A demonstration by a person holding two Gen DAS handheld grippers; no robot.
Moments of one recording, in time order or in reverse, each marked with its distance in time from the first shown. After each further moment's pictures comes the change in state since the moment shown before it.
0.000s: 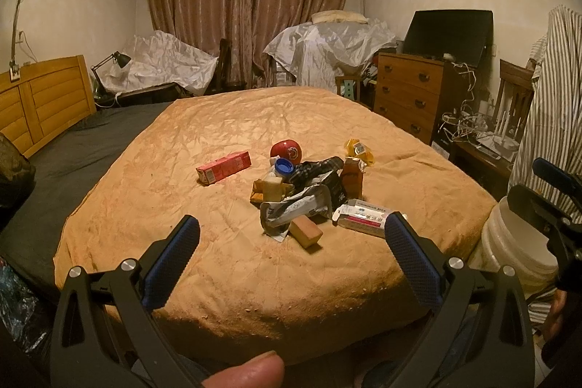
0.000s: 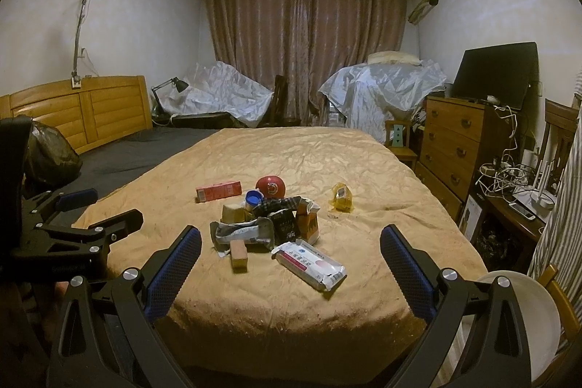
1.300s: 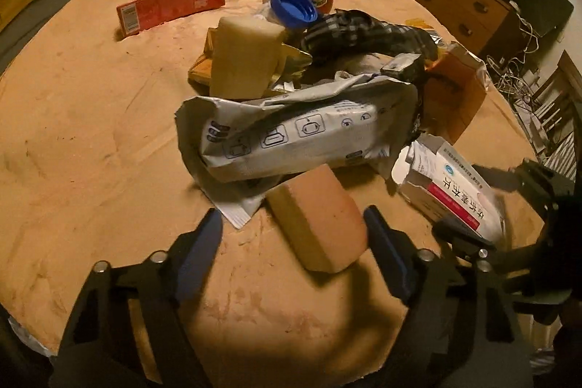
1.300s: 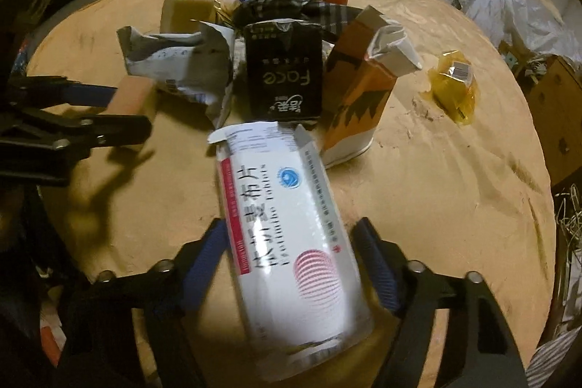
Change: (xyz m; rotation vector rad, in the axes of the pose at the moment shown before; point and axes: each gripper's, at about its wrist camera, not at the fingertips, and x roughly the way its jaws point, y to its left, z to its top) left arm 0.262 0.012 -0.042 -0.230 0.545 -0.077; right arm 0.352 -0.032 -0.094 -0.411 0.700 0.254
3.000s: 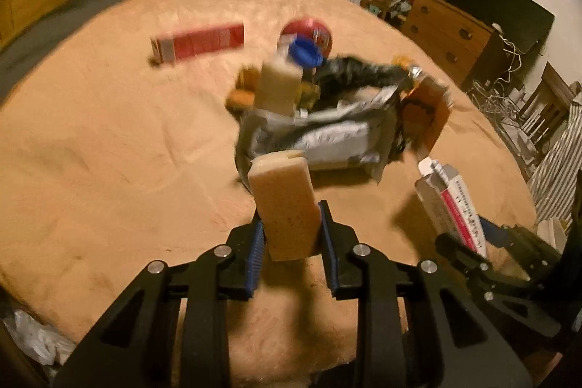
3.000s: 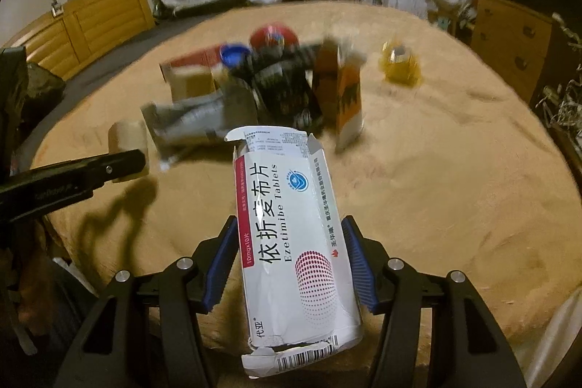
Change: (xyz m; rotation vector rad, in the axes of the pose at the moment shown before) left arm -0.054 0.019 -0.025 0.017 -0.187 -0.013; right arm -0.057 0.054 -0.052 0.396 -0.262 -0.041
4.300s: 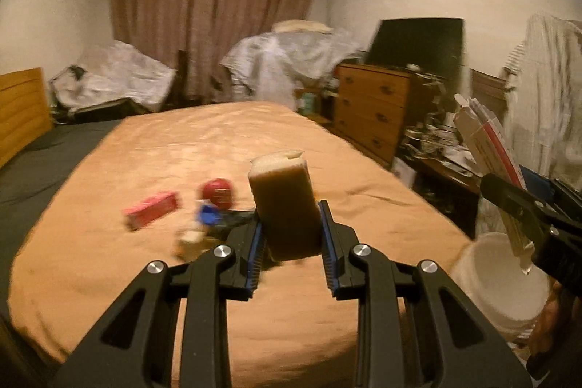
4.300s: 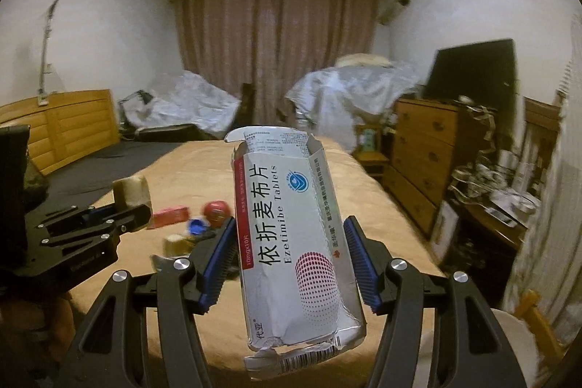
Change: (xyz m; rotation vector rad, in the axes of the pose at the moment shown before) left arm -0.136 -0.144 0.029 0.288 -0.363 -0.115; right arm -0.284 -0.072 0.008 0.084 -0.480 -0.226
